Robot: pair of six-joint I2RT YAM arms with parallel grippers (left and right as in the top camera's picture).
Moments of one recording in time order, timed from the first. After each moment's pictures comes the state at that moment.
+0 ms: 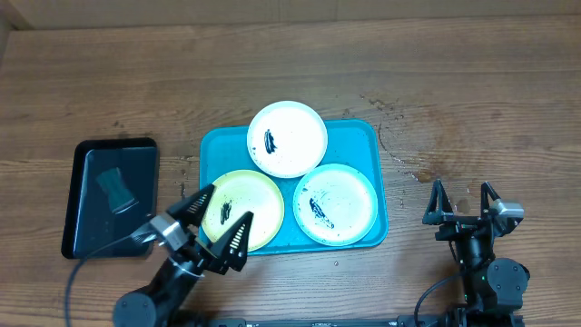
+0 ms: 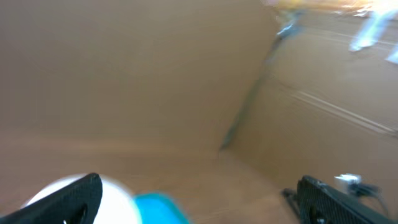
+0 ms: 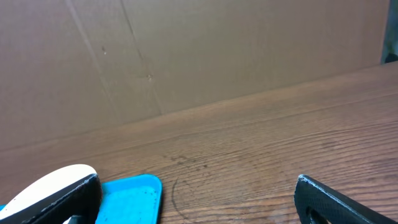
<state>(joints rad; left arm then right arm) -0.05 0.03 0.20 0.07 0.54 -0.58 -0.05 0.01 0.02 -0.03 -0.08 0.25</state>
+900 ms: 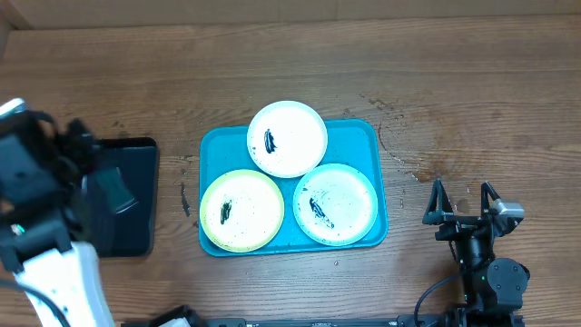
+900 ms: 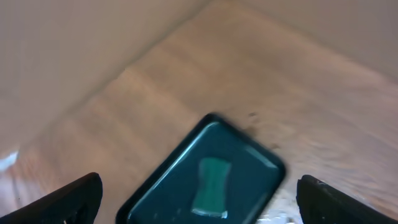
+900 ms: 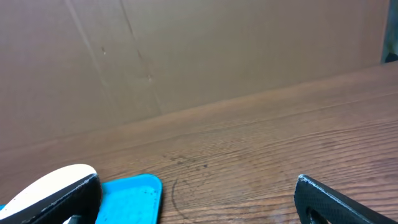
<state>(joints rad) 0.45 1.14 1.30 -0.86 -0.26 -0.19 -0.05 0.01 0.02 -0.03 -0.08 0.25</state>
